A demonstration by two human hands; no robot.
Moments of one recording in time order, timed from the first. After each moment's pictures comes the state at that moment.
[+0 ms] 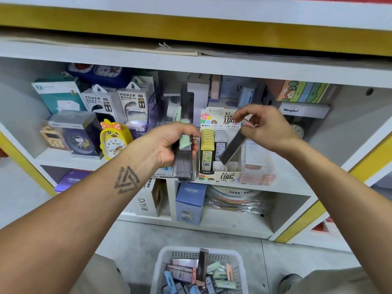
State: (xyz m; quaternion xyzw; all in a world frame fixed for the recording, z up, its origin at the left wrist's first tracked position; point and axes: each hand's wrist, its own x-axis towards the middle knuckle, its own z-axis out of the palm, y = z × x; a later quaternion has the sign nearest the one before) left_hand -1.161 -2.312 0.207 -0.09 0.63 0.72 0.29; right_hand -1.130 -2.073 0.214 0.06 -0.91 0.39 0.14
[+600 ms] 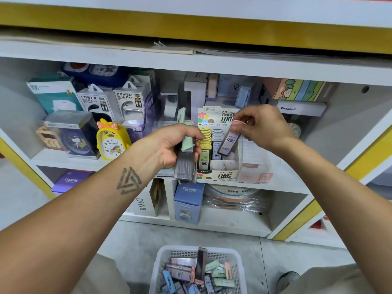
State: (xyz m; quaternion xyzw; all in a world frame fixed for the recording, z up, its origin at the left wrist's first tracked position) left_hand -1.154 -2.300 0.209 -0.08 0.62 0.72 0.31; right_hand -1.133 -2.072 0.215 0.05 -0.94 0.29 0.16
